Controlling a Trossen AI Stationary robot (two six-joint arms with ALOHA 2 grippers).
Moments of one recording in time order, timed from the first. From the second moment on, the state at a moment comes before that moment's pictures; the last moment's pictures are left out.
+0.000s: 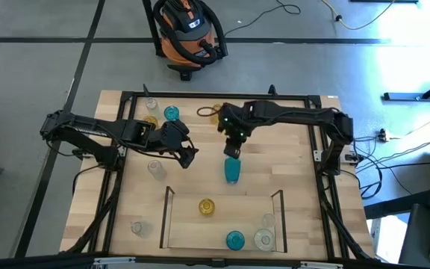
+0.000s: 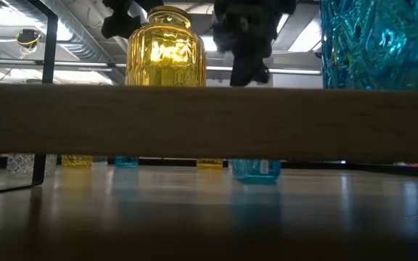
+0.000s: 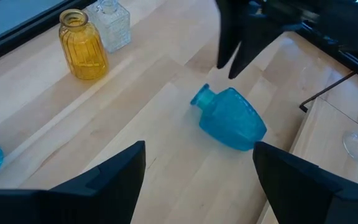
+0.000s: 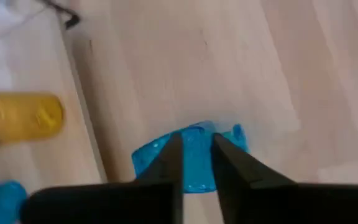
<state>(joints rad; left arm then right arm) -0.10 1.29 1.18 -0.70 -0.38 -0.70 -0.19 1.84 1.64 -0.98 -0.29 0.21</state>
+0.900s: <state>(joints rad) -0.10 1.29 1.18 -0.70 -0.38 -0.70 -0.16 1.83 1.34 -0.73 -0.20 1.25</state>
